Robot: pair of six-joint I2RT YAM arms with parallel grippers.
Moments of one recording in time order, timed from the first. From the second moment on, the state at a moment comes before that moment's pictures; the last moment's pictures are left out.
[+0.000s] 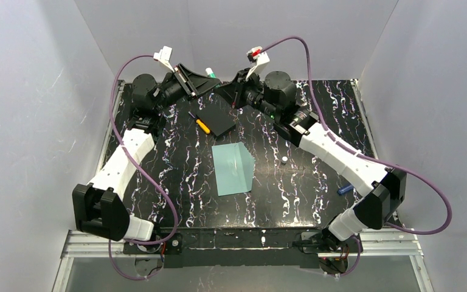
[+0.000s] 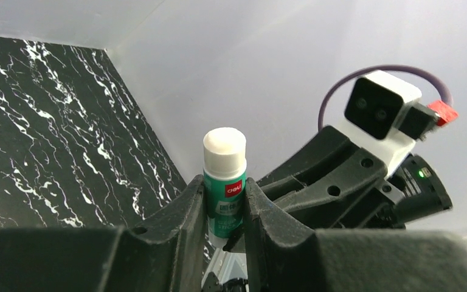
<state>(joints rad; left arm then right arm) -0.26 1.38 1.21 0.35 0.68 -1.10 0.80 1.52 1.52 0.01 -0.07 0.39</state>
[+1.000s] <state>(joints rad) -0.23 1.43 1.29 0.62 1.13 -1.07 0.65 1.51 1.41 0.22 -0.69 0.57</state>
